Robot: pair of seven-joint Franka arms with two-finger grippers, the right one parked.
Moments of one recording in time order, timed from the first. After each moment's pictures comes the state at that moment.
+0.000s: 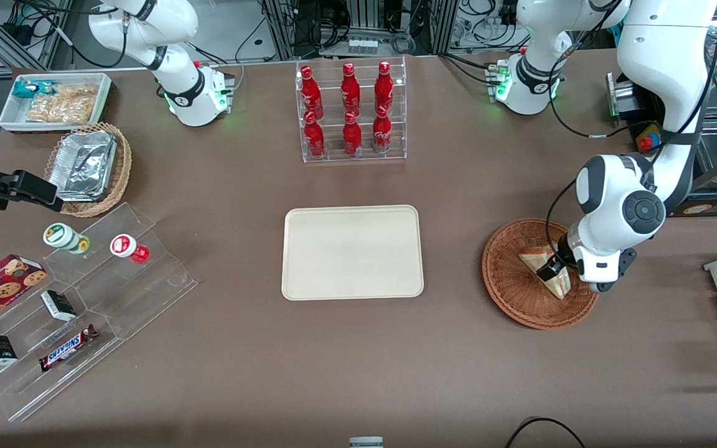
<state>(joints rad) -0.04 0.34 -0.06 -2.07 -0.01 2.36 -0.83</state>
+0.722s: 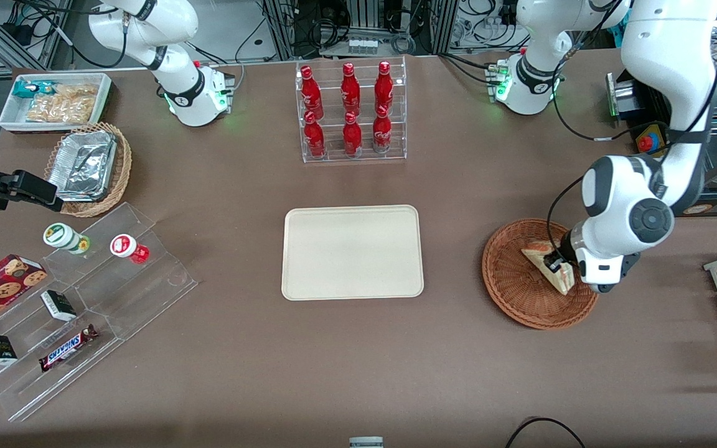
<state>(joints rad) -0.04 0.34 -0.07 -1.92 -0.01 2.08 -0.81</state>
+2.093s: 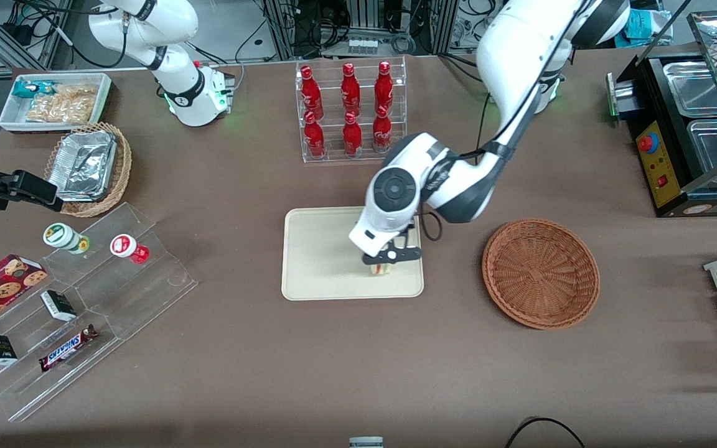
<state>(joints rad) -0.57 0.69 -0.21 -1.38 -0.01 1.94 -0.83</state>
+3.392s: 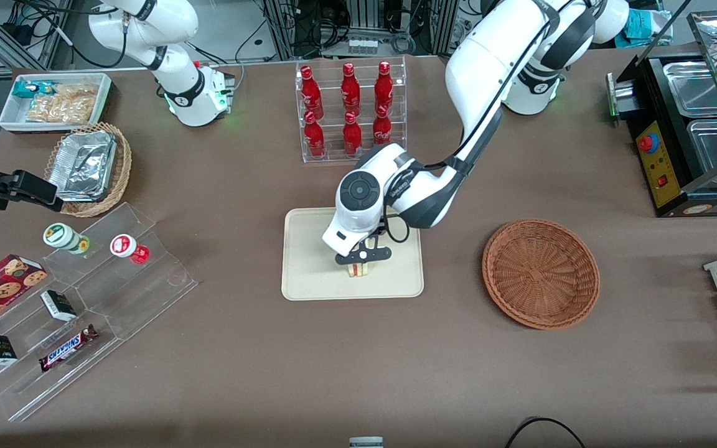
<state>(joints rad) -0.64 0.78 -0.19 -1.30 0.02 2.02 -0.91</state>
